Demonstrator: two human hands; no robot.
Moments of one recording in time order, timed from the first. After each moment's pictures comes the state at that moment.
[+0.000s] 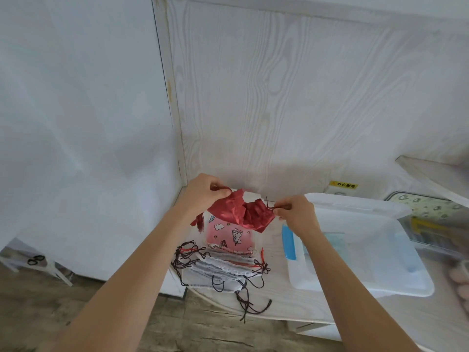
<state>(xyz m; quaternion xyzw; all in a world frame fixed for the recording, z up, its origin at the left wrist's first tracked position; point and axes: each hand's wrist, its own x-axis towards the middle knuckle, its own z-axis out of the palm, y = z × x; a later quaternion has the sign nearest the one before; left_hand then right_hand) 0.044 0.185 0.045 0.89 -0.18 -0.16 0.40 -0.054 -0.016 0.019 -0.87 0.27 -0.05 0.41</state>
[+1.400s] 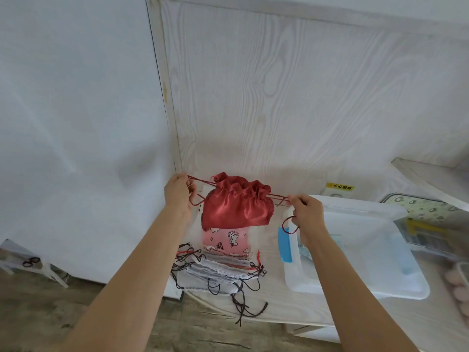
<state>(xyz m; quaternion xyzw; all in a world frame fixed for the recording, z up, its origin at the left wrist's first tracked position) 0.057 0.185 0.030 0.54 0.20 -0.08 0.81 -0.057 -0.030 0.019 -0.69 0.34 -0.17 0.61</state>
